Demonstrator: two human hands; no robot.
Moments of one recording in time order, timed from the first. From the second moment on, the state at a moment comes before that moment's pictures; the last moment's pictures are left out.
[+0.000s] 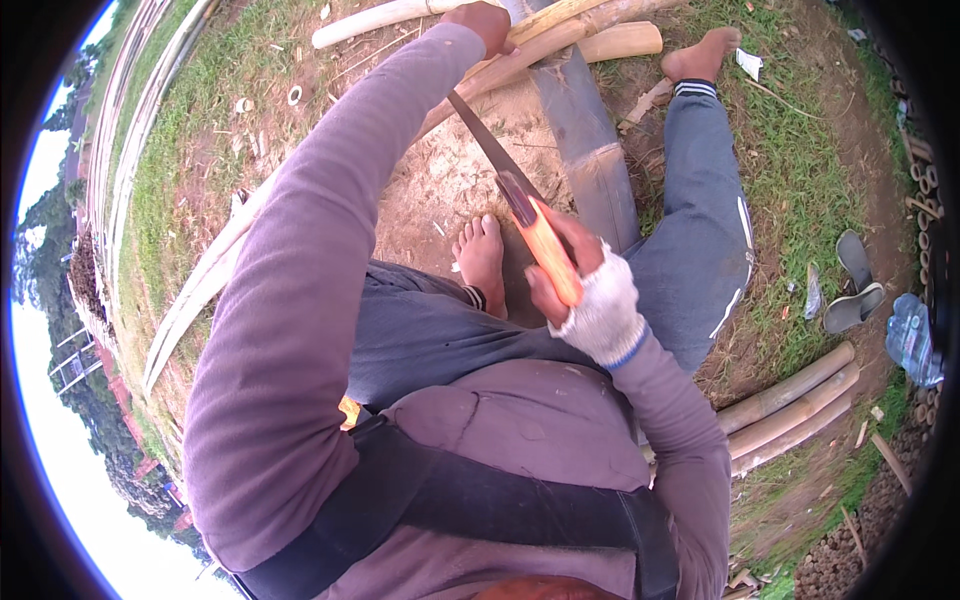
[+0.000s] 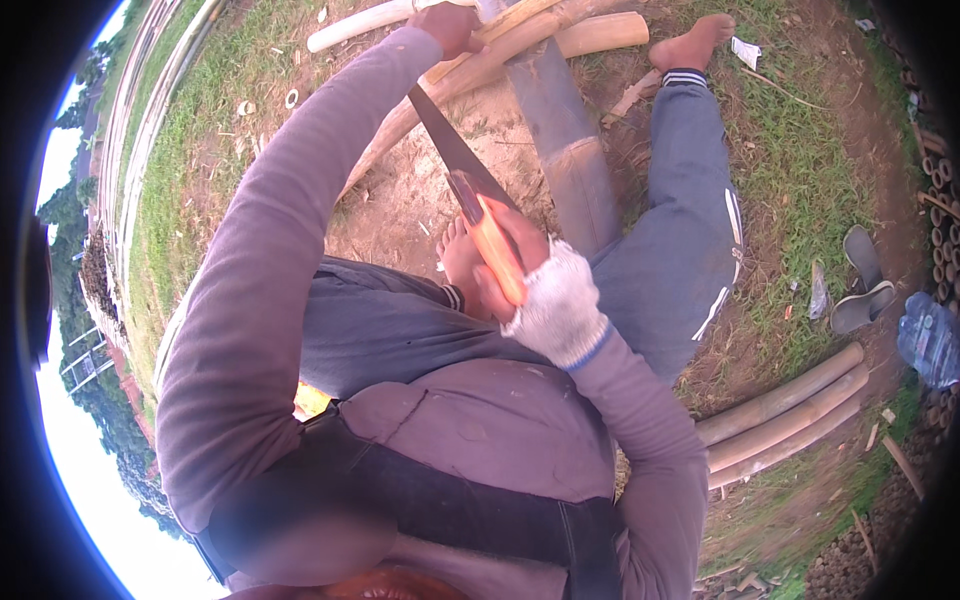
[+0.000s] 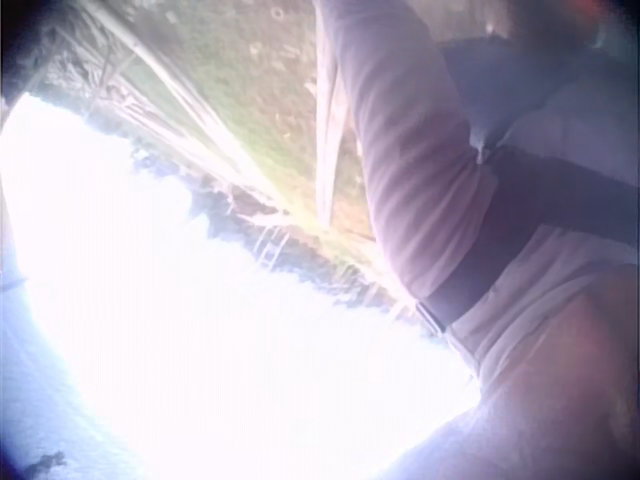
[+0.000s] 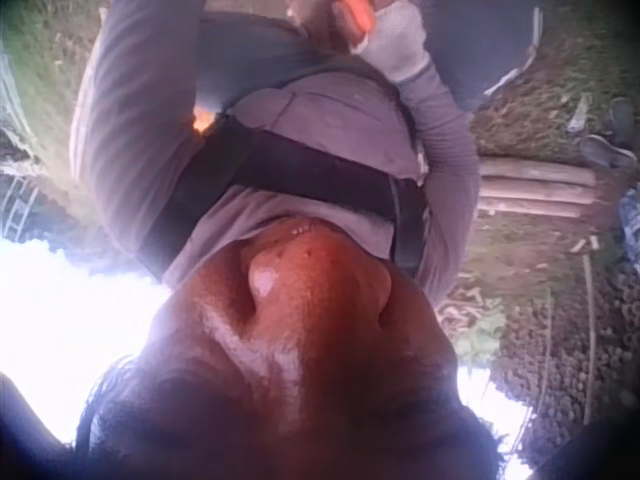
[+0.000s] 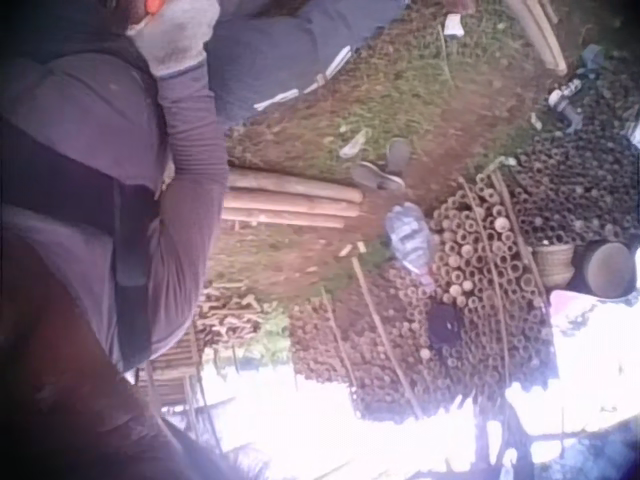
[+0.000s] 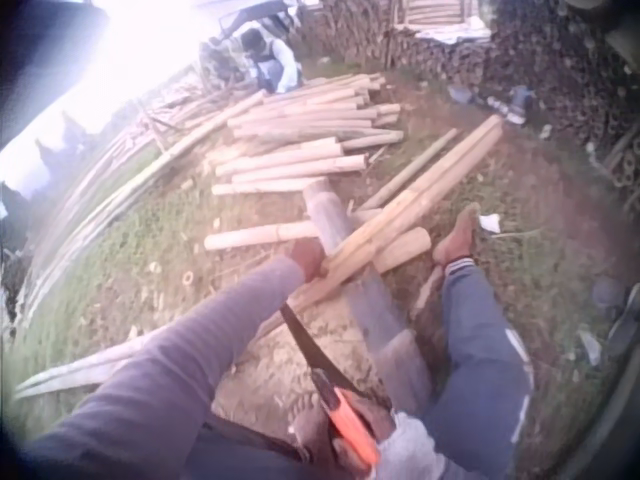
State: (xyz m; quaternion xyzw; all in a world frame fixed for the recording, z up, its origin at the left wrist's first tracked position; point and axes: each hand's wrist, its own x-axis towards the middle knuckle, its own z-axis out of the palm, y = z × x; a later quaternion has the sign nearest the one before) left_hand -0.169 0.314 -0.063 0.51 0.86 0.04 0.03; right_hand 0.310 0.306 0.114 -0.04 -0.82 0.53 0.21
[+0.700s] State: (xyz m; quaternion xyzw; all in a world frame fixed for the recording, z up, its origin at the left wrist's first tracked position) left_hand -0.120 0.343 0.010 0.49 0.86 -0.07 0.10; right_hand 0.259 0.281 0.052 -0.13 -0.88 0.43 0.17
